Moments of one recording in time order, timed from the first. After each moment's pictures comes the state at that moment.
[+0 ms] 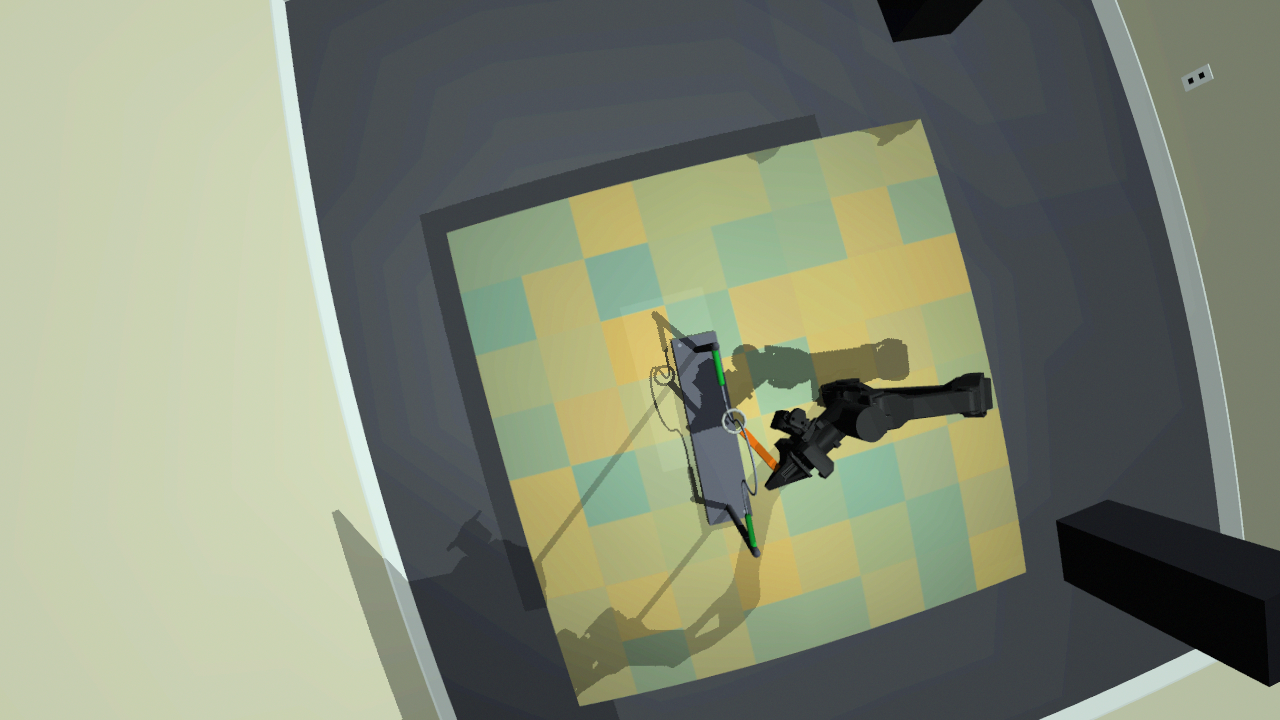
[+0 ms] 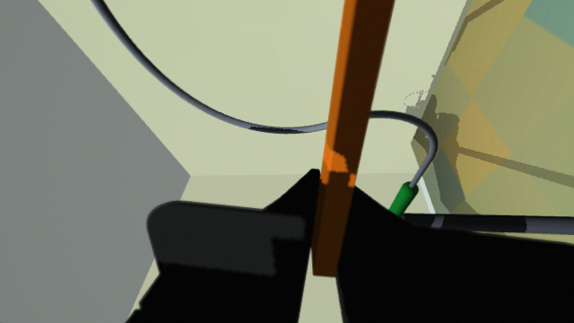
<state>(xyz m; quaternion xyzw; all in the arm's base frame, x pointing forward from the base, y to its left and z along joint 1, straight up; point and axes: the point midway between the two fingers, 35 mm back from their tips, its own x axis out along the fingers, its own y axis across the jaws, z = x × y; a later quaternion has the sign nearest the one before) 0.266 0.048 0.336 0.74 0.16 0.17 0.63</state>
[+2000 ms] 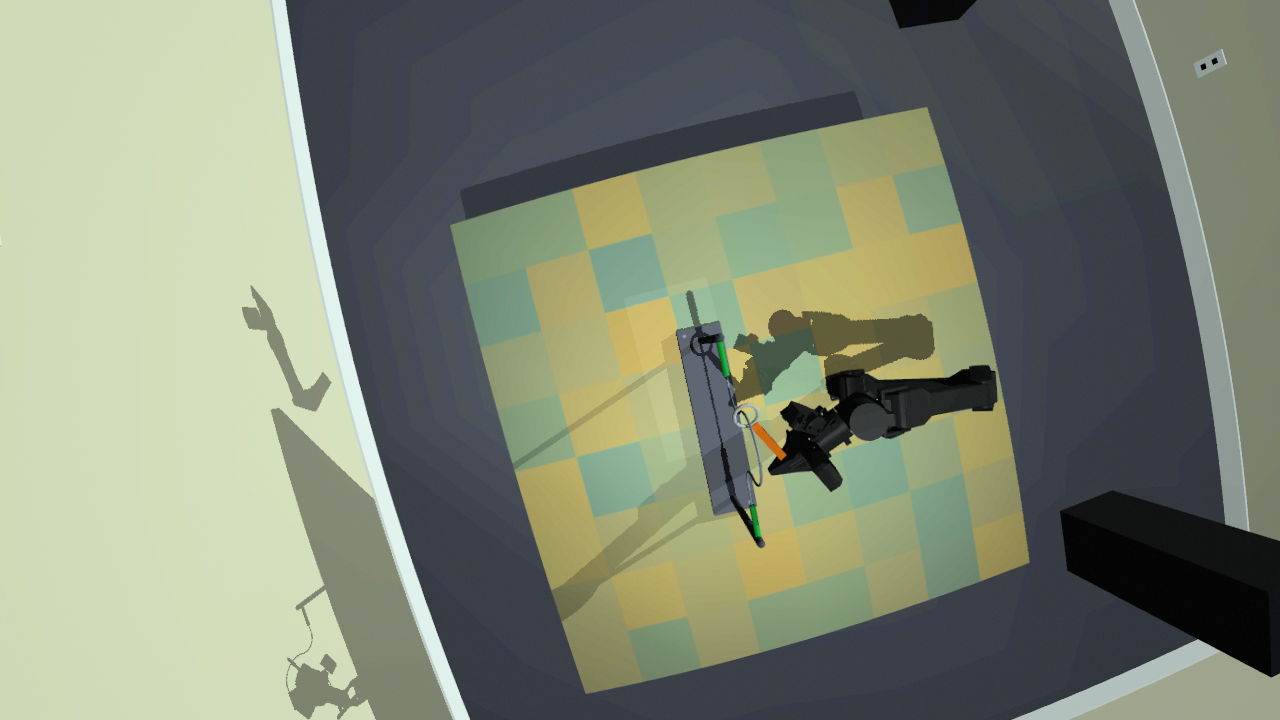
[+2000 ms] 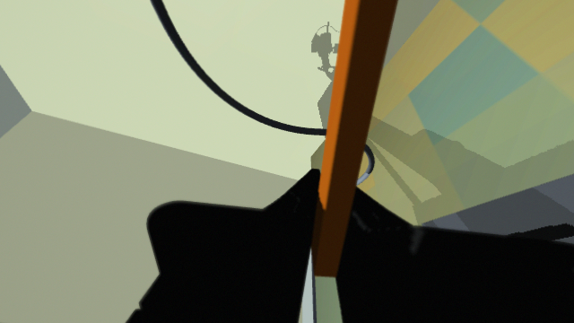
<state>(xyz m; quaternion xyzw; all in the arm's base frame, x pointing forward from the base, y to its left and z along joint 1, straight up) 0.264 0.040 0.335 0.54 0.21 0.11 0.80</state>
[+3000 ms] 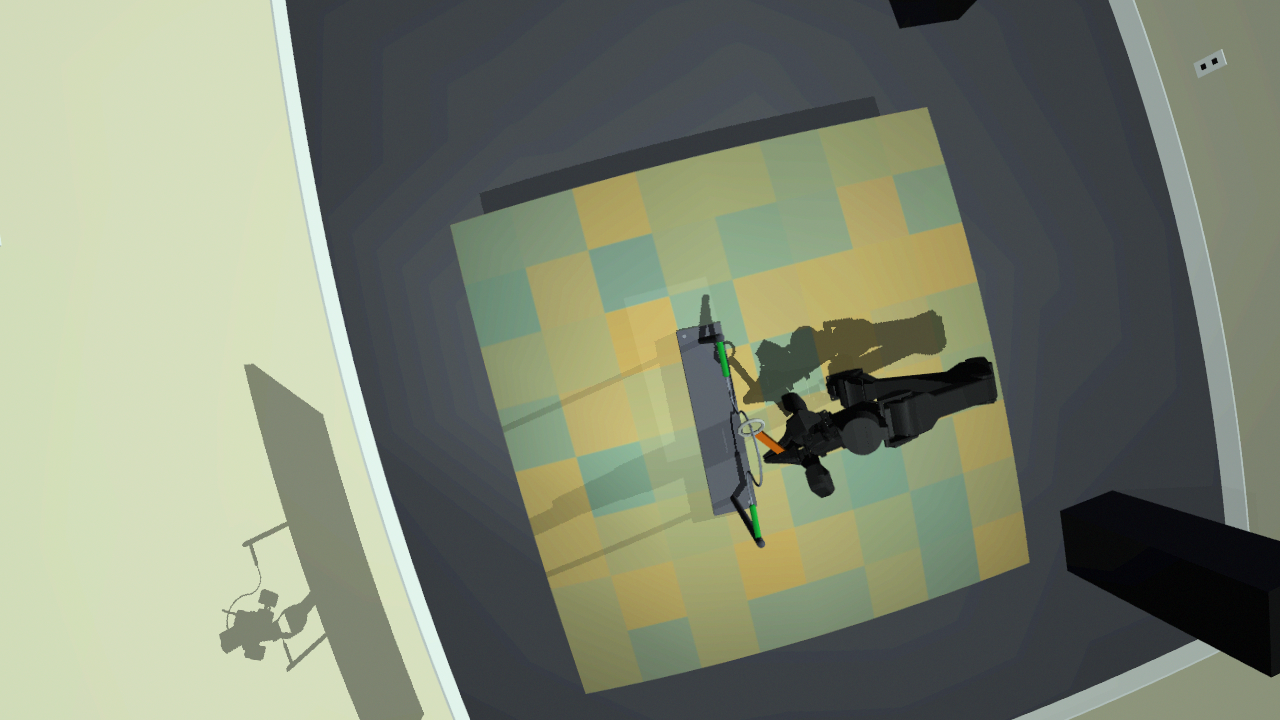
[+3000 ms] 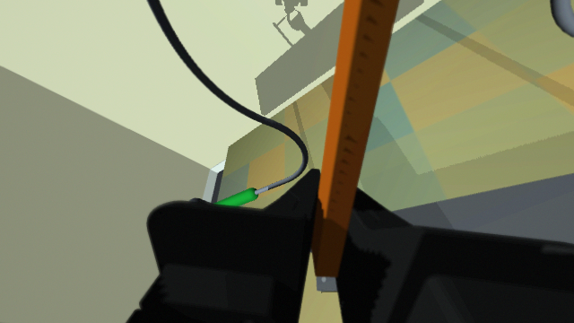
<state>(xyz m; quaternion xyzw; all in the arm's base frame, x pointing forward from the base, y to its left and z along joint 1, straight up) 0.264 0.029 0.318 0.35 0.24 0.04 0.91</state>
